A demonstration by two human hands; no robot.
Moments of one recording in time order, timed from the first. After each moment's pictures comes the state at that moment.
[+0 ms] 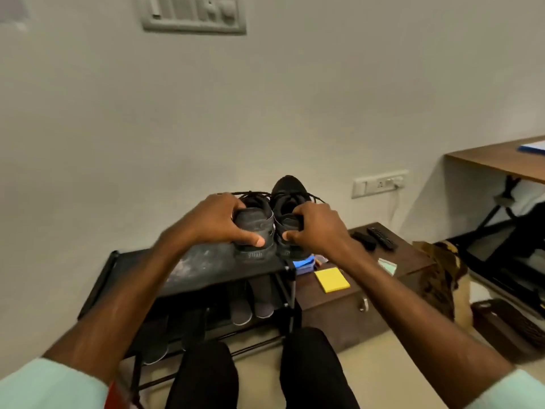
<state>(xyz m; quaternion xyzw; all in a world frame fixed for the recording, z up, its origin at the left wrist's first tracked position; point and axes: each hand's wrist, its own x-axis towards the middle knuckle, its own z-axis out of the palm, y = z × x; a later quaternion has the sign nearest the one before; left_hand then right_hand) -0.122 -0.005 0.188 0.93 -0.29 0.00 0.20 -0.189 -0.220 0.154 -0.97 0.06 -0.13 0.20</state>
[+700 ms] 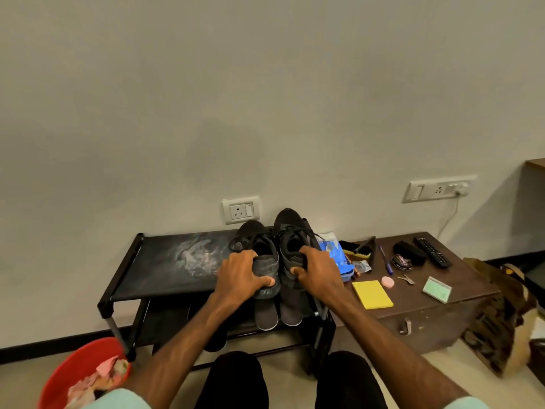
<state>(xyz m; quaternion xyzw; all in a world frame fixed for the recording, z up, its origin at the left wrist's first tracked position) -0.037 0.021 -0.006 0.96 -0.09 0.05 0.26 -0.058 -0.175 -0.007 -0.96 0.05 -0.08 0.26</state>
